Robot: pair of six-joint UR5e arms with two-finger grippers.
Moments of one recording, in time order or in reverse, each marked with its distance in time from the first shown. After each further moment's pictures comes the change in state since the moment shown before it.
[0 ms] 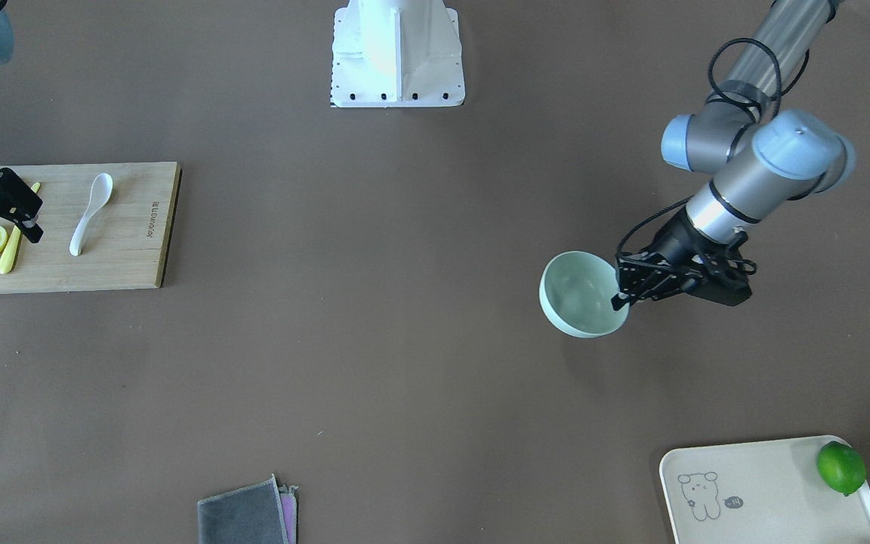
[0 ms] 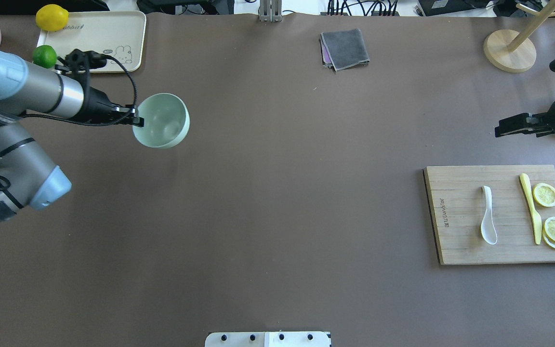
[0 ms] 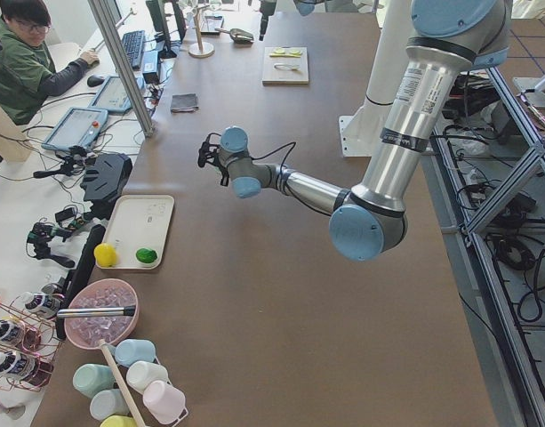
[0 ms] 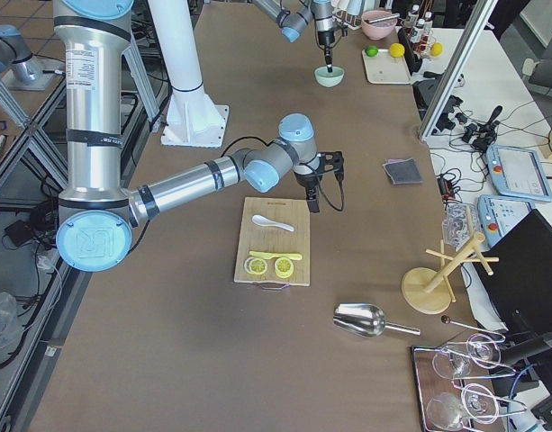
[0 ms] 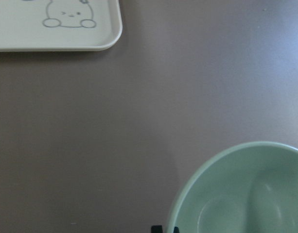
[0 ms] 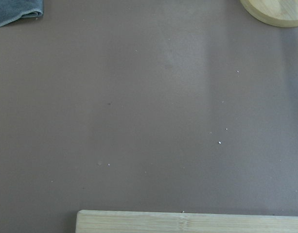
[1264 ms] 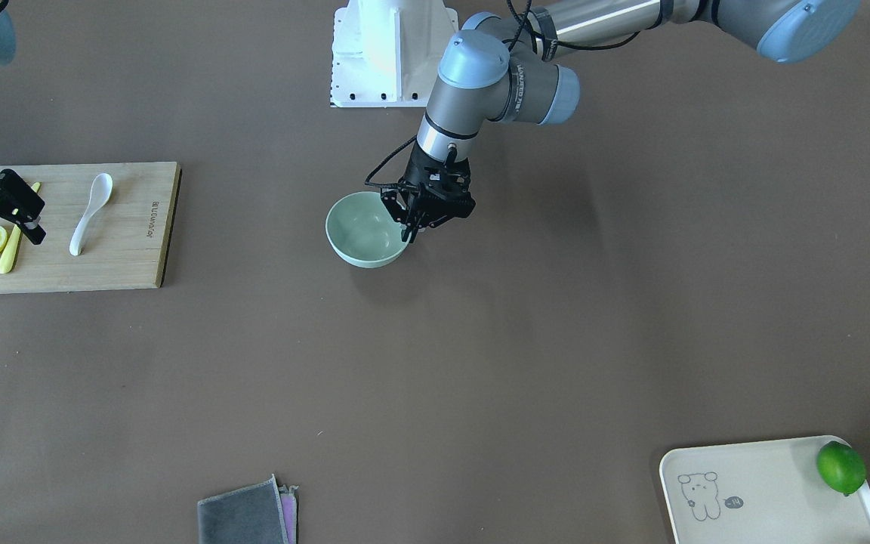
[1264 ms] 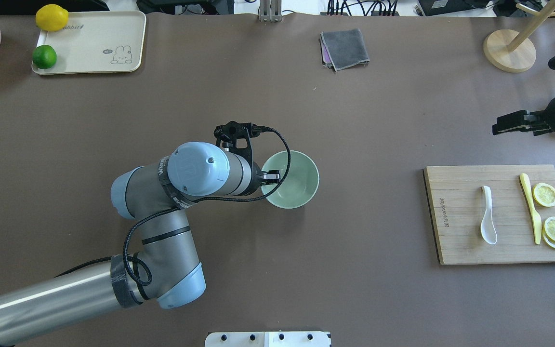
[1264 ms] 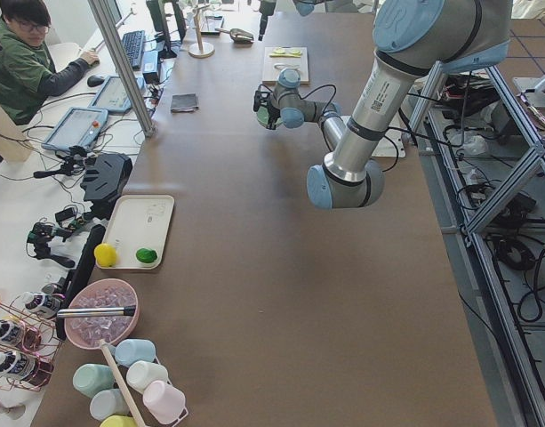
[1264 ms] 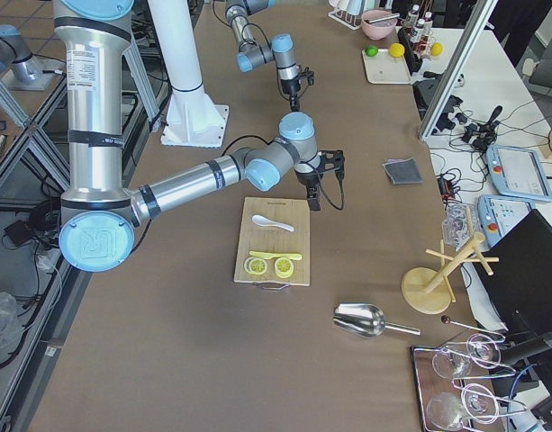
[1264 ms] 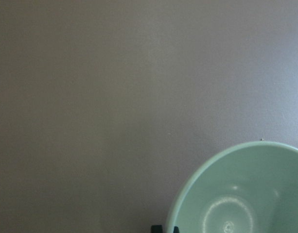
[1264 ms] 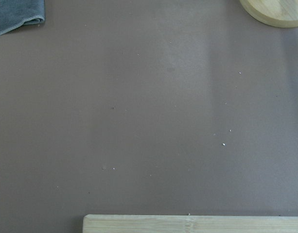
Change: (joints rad) left arm 0.397 -0.299 -0.053 0.357 0.399 -0.207; right arm -0.002 0.010 0.000 0.000 -0.002 0.030
